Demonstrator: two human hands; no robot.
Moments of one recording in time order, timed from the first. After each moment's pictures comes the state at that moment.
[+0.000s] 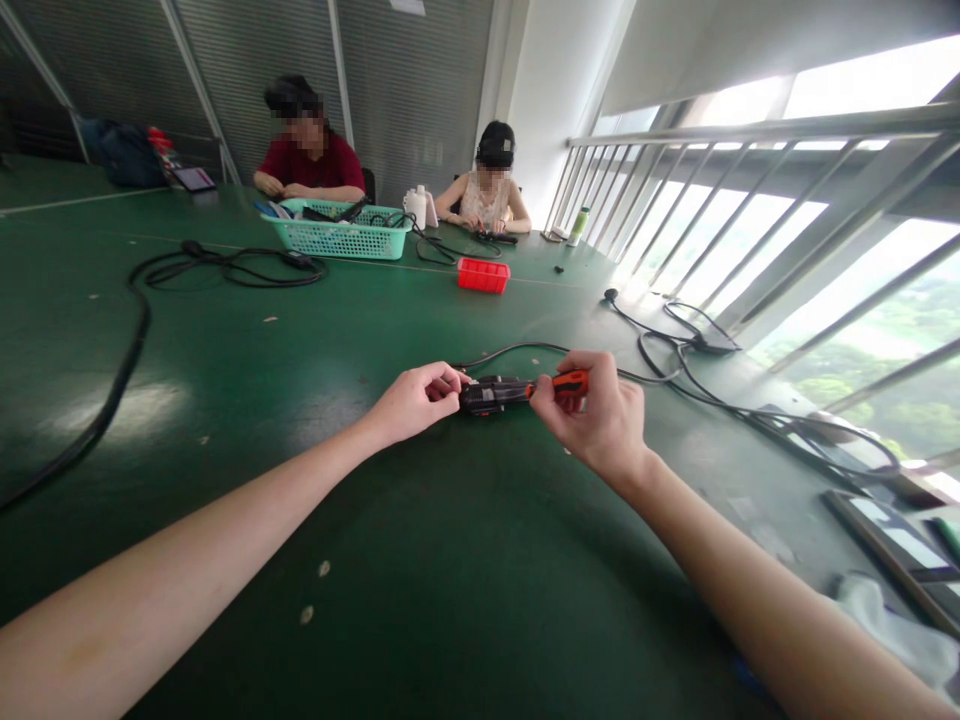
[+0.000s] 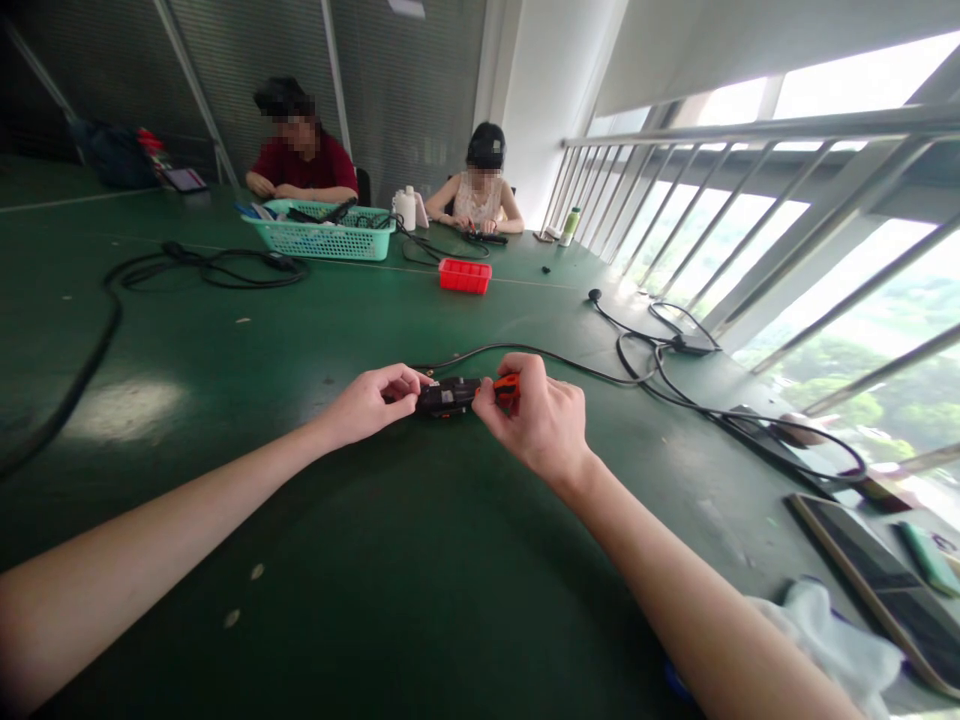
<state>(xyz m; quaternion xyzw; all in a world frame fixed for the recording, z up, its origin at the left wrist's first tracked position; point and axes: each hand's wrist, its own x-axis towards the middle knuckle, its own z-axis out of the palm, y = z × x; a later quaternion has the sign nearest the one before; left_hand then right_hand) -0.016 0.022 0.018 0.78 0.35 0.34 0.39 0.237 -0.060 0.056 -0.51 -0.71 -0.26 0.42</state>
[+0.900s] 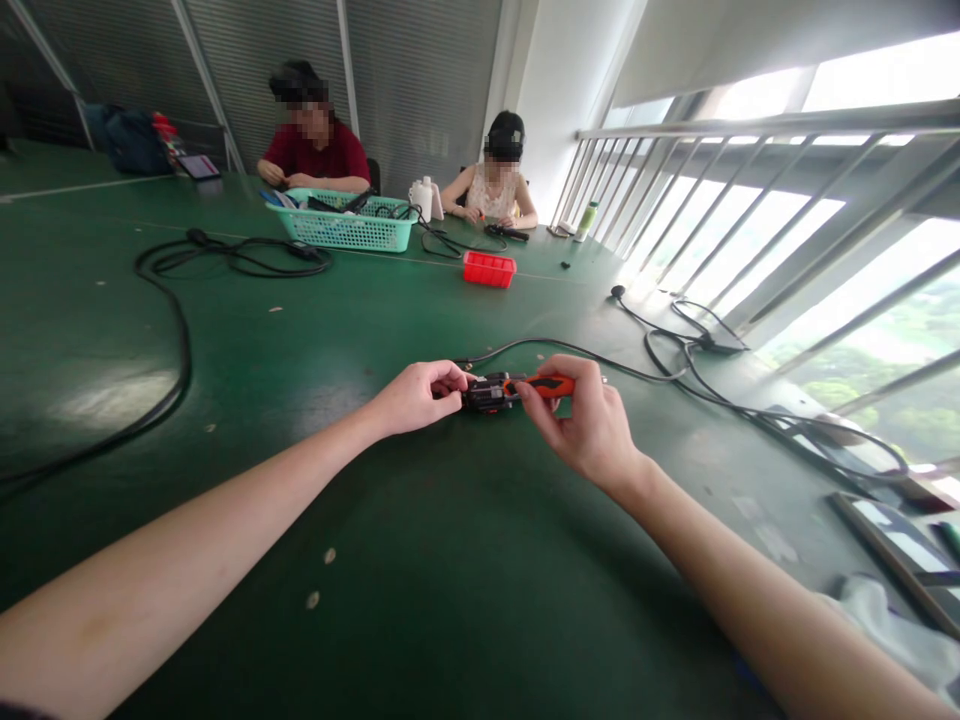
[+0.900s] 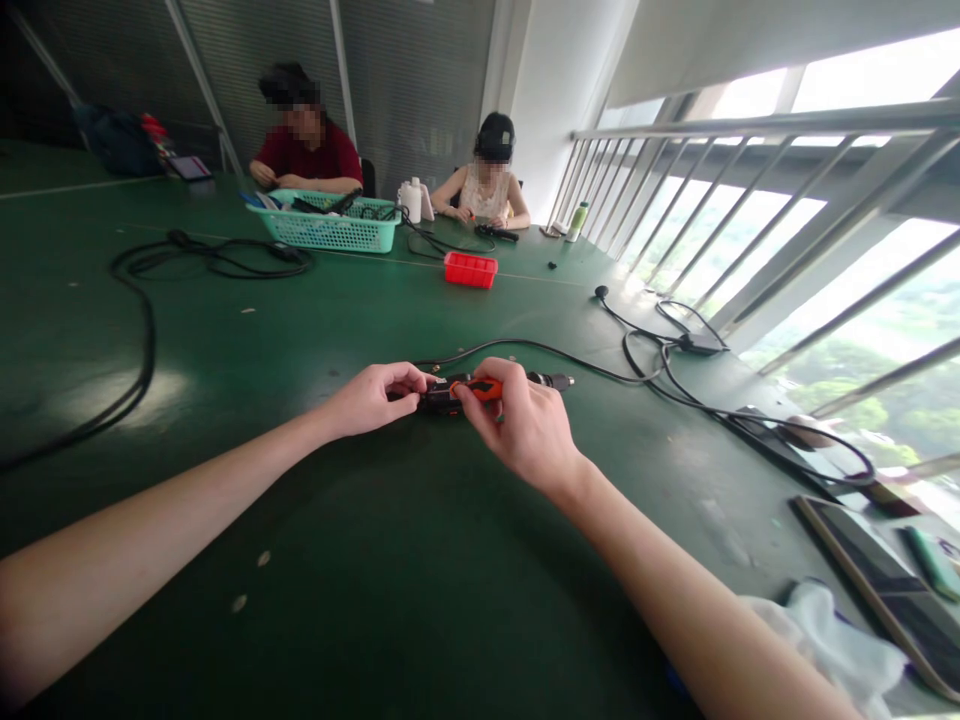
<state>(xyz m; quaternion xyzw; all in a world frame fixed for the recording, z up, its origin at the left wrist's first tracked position) -0.020 0.024 0.015 0.79 0.33 0.32 0.41 0.227 -0.066 0.050 -0.44 -0.78 -0.16 0.41</state>
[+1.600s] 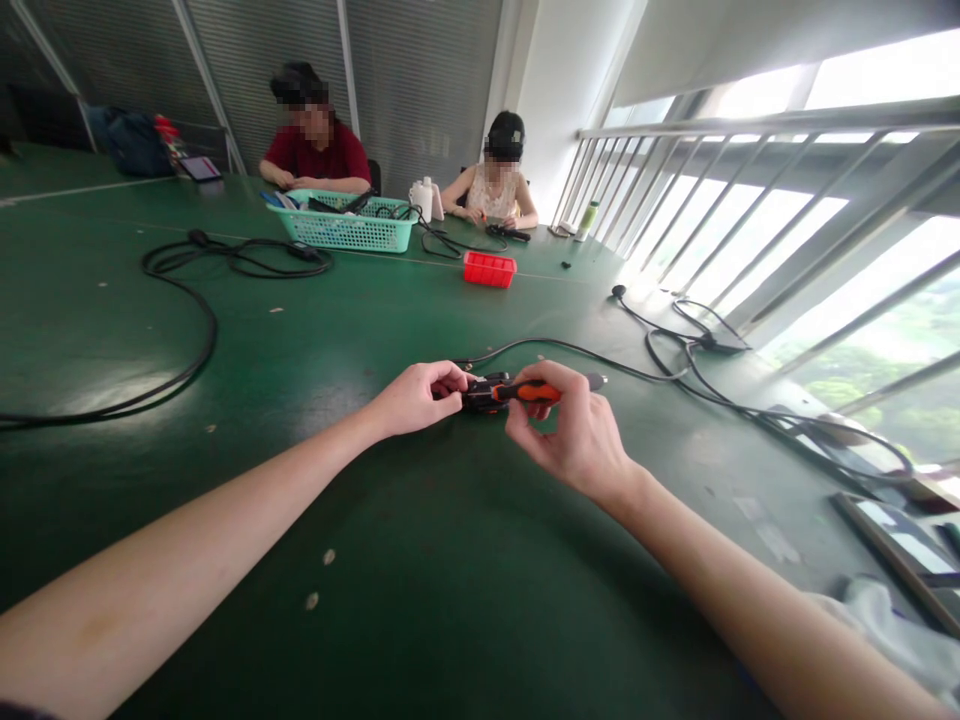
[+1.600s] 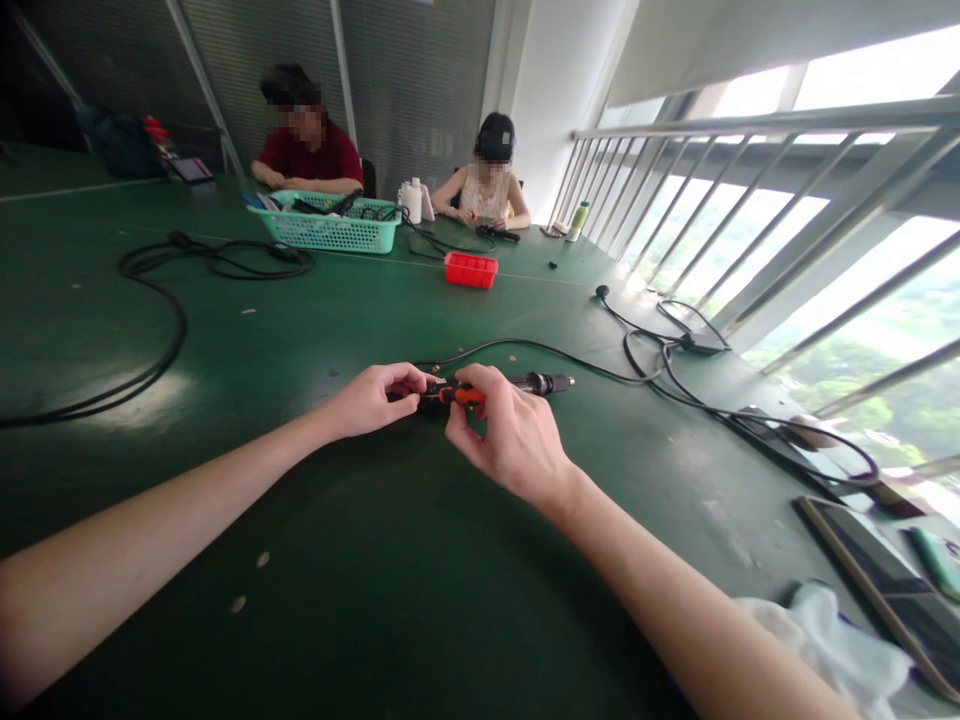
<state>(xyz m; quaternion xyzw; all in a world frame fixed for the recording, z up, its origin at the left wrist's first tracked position) -0.020 0.022 0.017 0.80 0.33 0.31 0.39 0.212 -0.075 0.054 -0.42 -0.80 -0.15 0.40</state>
